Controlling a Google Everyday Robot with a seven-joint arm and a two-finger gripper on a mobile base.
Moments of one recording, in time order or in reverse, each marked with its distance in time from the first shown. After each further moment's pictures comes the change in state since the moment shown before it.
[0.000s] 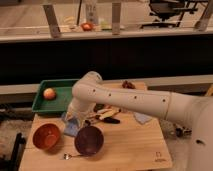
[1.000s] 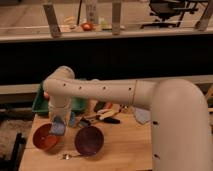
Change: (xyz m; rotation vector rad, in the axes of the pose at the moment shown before) arm -0.013 -0.063 0.023 -0.131 -0.010 -0.121
